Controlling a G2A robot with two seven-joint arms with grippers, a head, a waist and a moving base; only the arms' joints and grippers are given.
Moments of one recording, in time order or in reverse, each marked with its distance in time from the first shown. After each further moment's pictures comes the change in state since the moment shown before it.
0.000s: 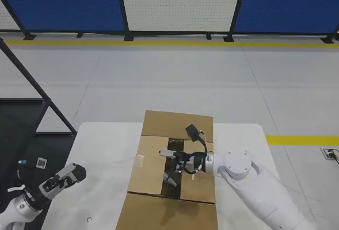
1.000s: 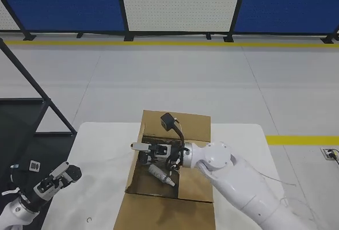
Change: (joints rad) left arm 0.046 -0.006 -0.038 0.004 -0.021 -0.010 0.061; right arm 0.145 -0.166 -0.116 0.116 0.160 -0.249 -0.029
